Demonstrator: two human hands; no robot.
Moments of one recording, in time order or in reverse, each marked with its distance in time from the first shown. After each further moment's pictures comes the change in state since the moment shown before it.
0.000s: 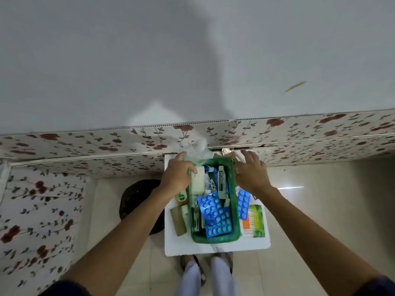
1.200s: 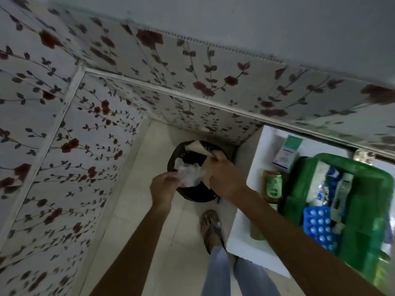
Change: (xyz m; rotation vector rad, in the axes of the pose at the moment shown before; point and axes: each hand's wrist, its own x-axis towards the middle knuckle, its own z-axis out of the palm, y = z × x) left_hand -0.077 -0.281 0.038 -0.877 0.597 -0.881; right_hand 0.043 -0.256 0.171 0.008 -0.363 -0.515
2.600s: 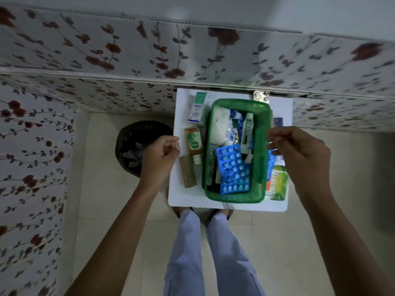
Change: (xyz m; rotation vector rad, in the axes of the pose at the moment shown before) left_hand -0.145 0.057 0.083 0.260 -0.432 0.427; right_hand -0.237 0.139 -0.083 0.705 0.836 0.449
